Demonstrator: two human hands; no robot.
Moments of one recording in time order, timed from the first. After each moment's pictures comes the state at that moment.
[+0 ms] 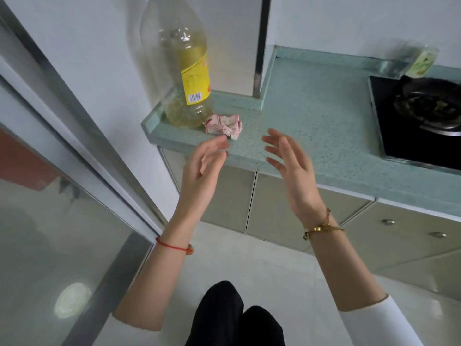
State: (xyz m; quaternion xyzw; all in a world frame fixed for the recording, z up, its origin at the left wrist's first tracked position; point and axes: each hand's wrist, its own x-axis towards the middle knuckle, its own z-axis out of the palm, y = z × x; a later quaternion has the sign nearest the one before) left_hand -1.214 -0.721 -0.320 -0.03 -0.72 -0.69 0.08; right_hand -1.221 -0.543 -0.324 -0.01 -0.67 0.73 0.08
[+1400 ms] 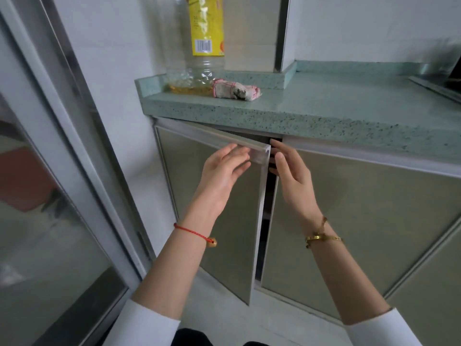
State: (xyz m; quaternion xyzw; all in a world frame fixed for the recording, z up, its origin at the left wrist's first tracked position) left_hand -1.285 -0.699 -0.559 -0.03 -0.52 -0.85 0.03; right_hand -1.290 -0.546 -0.589 0.16 -0.72 0.63 0.23
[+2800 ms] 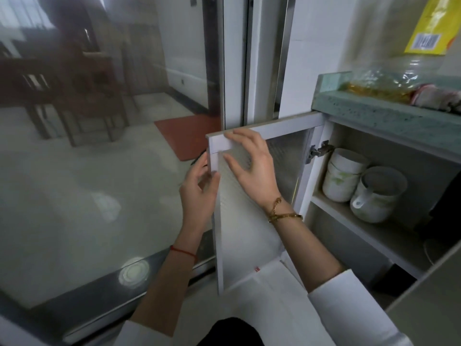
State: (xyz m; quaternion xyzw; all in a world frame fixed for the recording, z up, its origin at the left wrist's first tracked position) left_hand -1.148 -0.937 -0.621 0.19 -0.68 -0.50 0.50; right_hand -1.244 -0.854 -0.579 0.49 -0.68 0.52 0.15
